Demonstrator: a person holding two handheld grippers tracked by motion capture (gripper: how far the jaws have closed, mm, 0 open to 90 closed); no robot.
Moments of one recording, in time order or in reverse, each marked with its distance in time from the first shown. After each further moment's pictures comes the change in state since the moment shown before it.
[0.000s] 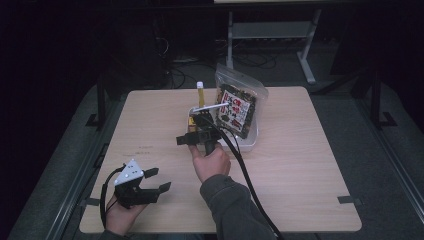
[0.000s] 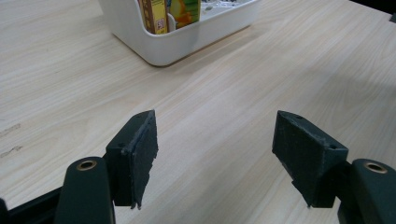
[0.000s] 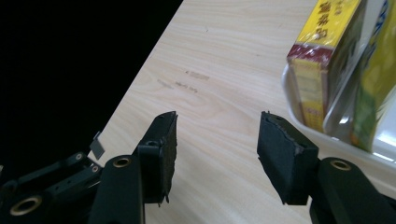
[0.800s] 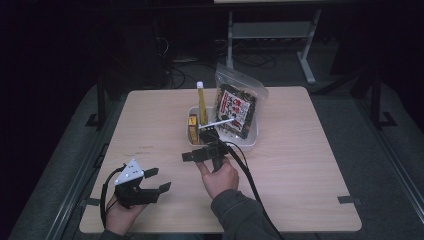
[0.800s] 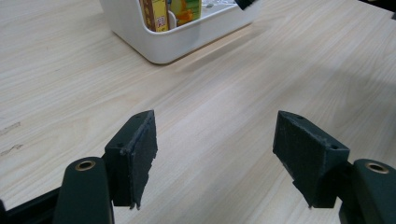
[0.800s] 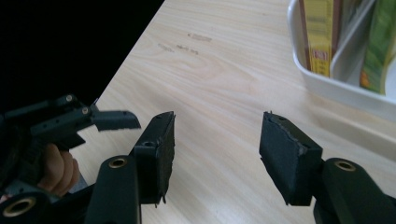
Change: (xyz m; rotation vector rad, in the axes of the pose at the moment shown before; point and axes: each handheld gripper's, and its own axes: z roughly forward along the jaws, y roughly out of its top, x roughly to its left) left arm 0.001 -0.001 0.001 0.008 0.001 -0.001; right arm -0.014 -0.041 -0.002 0.045 0.034 -0.038
